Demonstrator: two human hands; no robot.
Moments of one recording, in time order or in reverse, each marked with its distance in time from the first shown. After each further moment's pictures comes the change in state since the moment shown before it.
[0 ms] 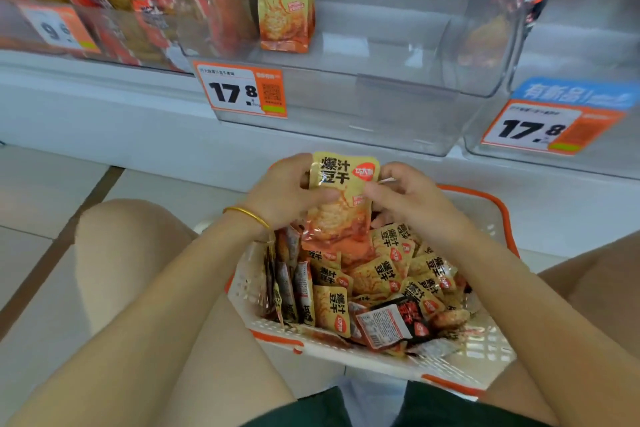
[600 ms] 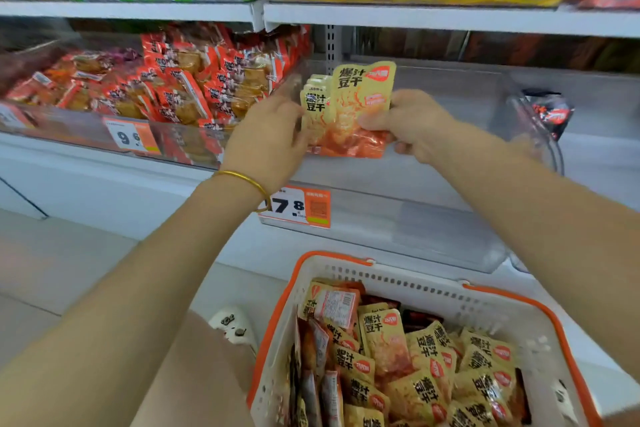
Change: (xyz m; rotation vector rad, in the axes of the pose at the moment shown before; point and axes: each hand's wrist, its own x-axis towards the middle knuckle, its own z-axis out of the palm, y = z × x) left_hand 0.064 0.078 -0.137 0.859 0.599 0.288; right_hand 0.136 -0.181 -0.005 -0.092 0.178 -0.080
